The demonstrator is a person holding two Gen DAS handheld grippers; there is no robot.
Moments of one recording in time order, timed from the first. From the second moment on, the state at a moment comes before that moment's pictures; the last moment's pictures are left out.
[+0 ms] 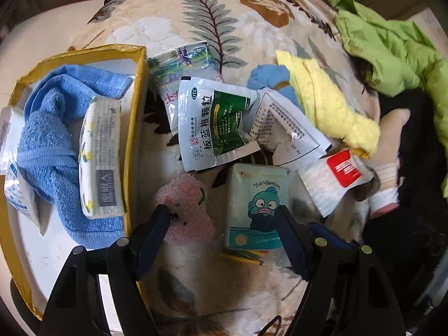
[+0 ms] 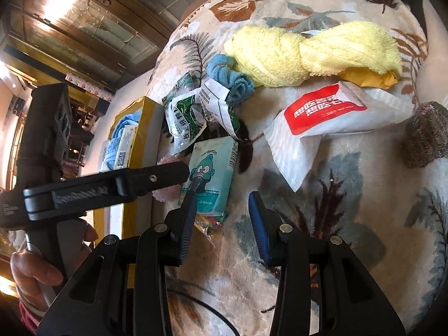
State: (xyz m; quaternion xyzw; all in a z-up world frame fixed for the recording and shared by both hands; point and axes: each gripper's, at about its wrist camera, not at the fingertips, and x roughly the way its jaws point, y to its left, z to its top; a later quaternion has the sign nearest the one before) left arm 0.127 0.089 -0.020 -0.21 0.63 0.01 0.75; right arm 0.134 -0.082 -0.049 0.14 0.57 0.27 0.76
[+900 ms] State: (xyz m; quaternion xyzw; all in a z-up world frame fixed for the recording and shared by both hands) left arm 0.124 0.096 -0.018 -0.26 0.63 0.03 0.73; right arm 0.155 -0.013 -0.069 -0.02 0.55 0.22 0.80
